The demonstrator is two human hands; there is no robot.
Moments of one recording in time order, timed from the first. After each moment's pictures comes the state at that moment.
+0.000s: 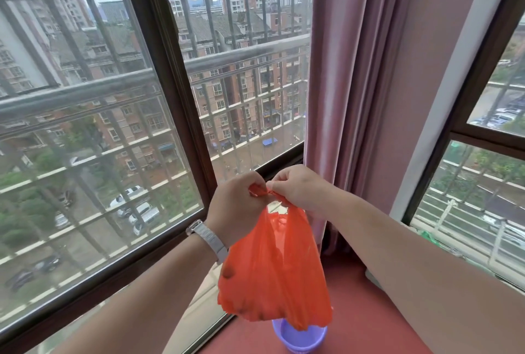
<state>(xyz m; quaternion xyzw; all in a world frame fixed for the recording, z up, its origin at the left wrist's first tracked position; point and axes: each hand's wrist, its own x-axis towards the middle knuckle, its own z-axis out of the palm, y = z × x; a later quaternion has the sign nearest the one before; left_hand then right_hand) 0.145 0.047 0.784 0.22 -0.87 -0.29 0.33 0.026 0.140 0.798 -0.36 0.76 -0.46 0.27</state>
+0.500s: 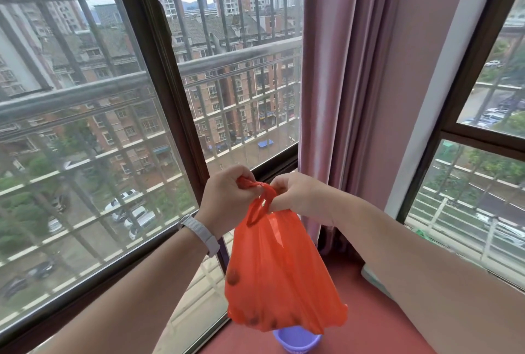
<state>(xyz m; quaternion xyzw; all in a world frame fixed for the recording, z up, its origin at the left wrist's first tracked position) 0.142 0.044 0.795 0.26 -0.85 -0.35 0.31 0.027 0.164 0.800 -0.41 0.72 -0.44 0.35</state>
